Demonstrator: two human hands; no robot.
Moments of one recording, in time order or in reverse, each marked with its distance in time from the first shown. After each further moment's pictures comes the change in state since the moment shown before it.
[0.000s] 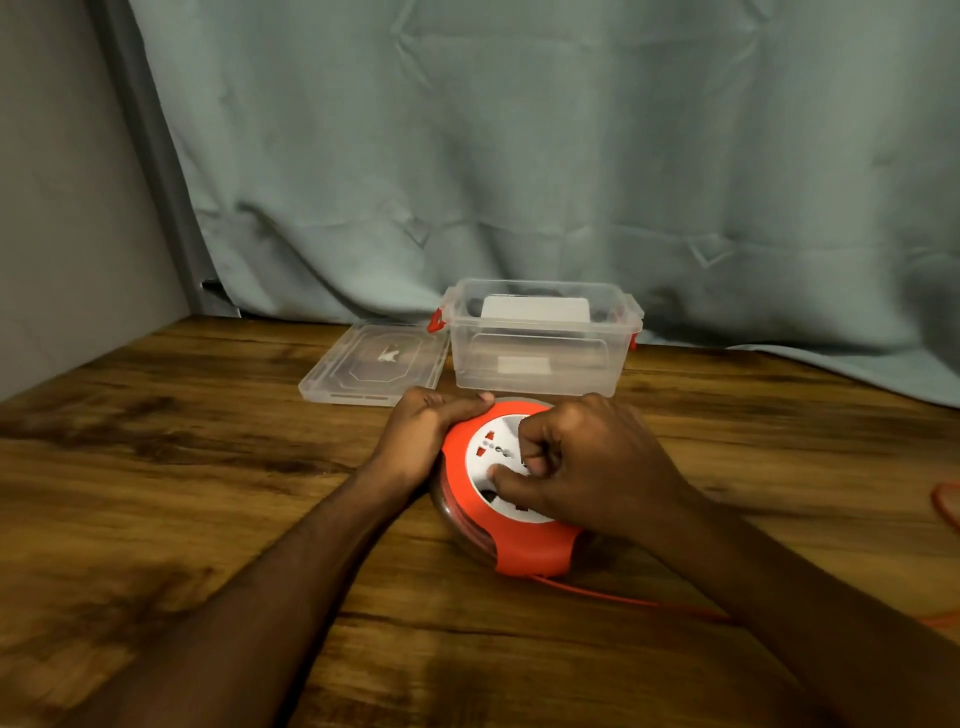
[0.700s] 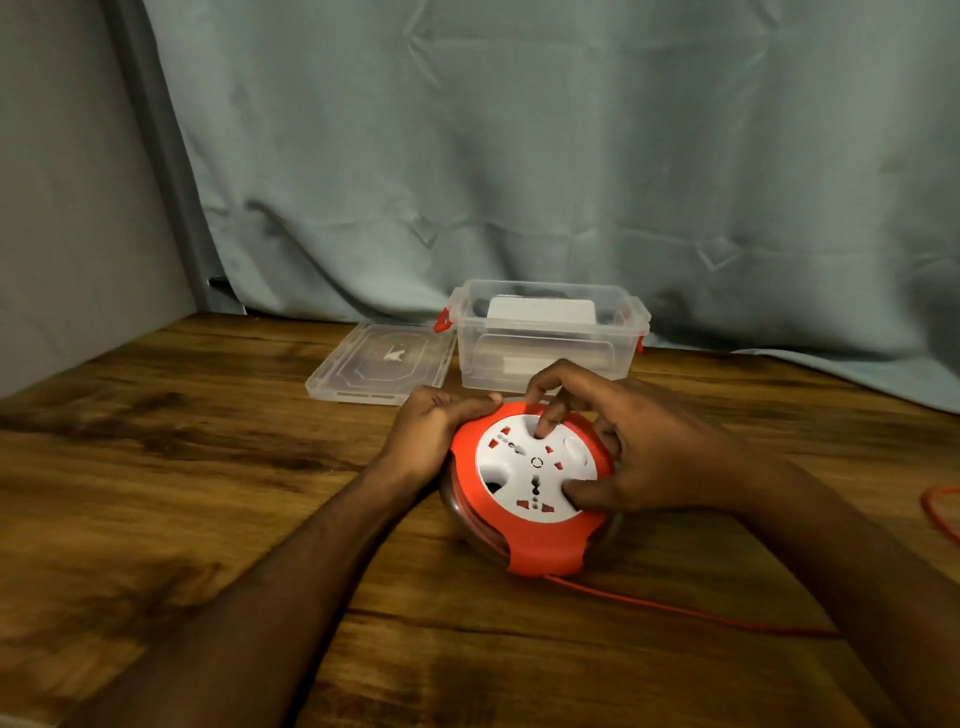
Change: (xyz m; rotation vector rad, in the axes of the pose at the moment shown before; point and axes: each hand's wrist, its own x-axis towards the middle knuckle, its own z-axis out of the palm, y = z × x) left_hand 0.003 -0.004 0.000 0.017 0.037 0.031; right_hand 0.005 0.029 -0.043 0.158 -0.343 -0.031
